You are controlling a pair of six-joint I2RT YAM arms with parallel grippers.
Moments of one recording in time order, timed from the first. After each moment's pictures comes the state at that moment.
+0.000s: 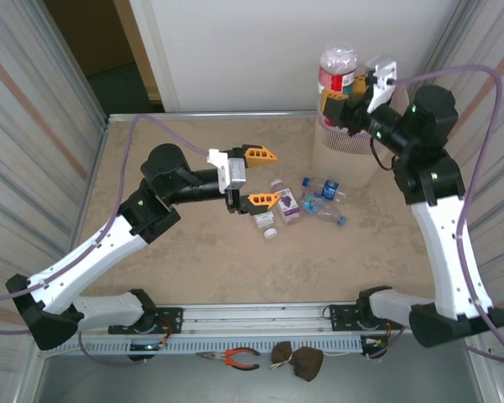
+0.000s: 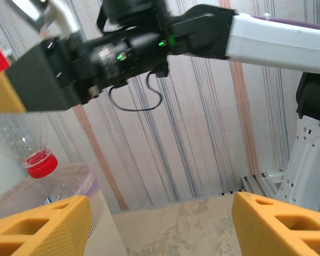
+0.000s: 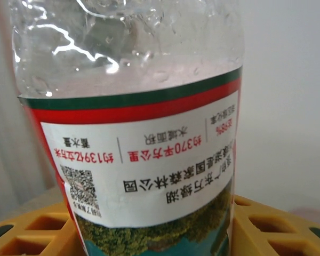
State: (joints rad) left arm -0.84 1.15 1.25 0.03 0.65 0.25; right arm 0.19 1.21 1.64 -0.42 -0.42 0.03
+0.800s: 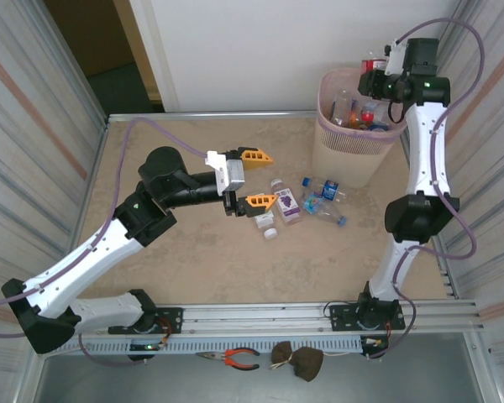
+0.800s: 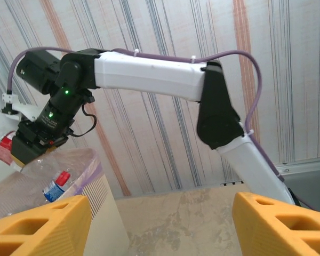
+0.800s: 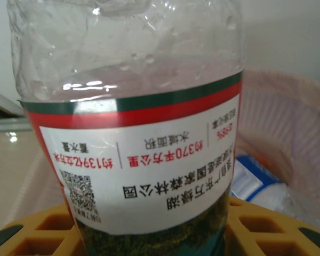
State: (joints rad) left arm -0.84 1.13 1.23 -0.02 0.60 0.25; right arm -0.09 2.00 2.39 -1.04 -0.25 0.09
